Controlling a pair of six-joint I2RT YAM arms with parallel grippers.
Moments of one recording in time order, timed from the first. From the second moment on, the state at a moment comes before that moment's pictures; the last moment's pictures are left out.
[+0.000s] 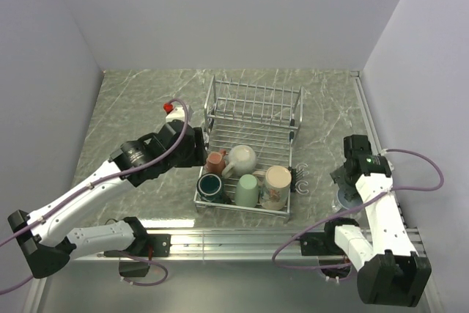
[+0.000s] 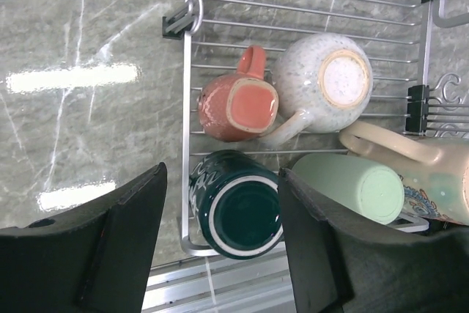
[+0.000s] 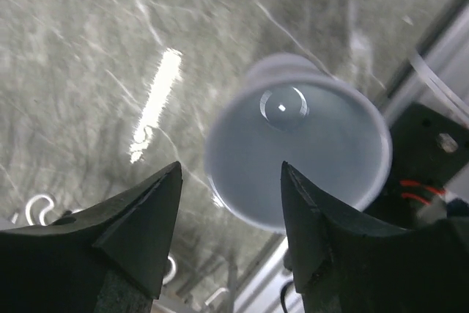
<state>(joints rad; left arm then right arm) -0.86 1.06 1.13 -0.85 -0.34 -0.73 -0.08 0.89 0.75 -1.18 0.32 1.01</state>
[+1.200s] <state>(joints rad) -0.75 1.25 1.66 -0.64 0.14 -0.65 -0.09 0.72 1.26 -1.01 -0.12 0.97</state>
